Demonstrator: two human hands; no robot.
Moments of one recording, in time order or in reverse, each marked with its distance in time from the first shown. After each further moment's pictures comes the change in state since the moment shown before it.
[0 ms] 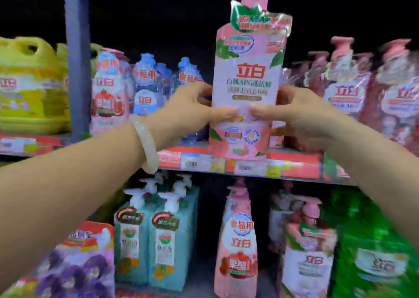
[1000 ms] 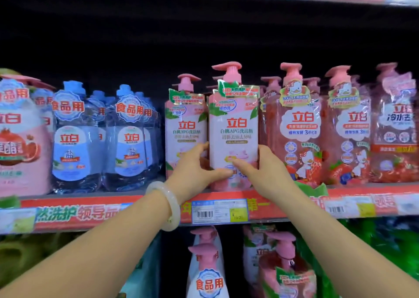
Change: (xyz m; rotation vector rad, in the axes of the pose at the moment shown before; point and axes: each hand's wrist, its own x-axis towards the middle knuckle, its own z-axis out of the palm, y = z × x) left_hand 0.083 -0.082 0.094 0.005 -0.122 0.028; right_hand 0.038 0.096 -0.032 -0.458 0.456 0.071
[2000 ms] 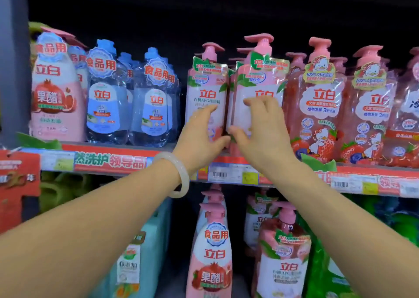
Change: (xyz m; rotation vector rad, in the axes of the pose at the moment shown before) left_hand -0.033 0.008 -0.015 0.299 0.219 0.165; right_hand -0.033 -0.052 0.010 -0.351 0.113 -0.383
